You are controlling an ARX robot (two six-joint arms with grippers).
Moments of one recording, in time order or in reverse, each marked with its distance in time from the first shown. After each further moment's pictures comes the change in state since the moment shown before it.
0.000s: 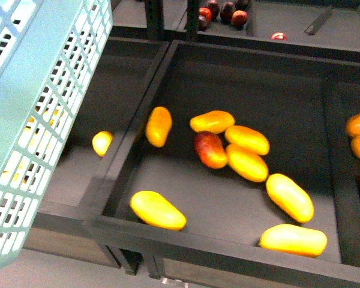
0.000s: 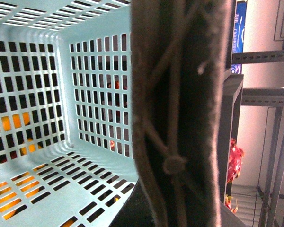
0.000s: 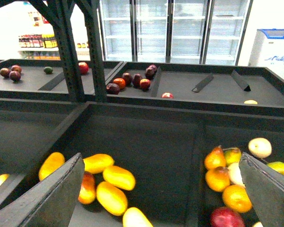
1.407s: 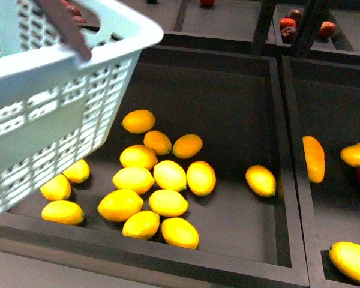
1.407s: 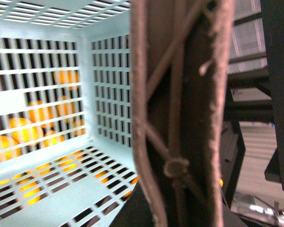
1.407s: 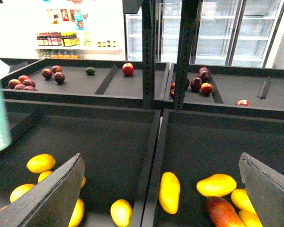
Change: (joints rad) left arm -0.022 0.561 0.438 -0.217 0.270 0.381; right arm -0.001 0.000 0.000 0.000 -0.001 0.000
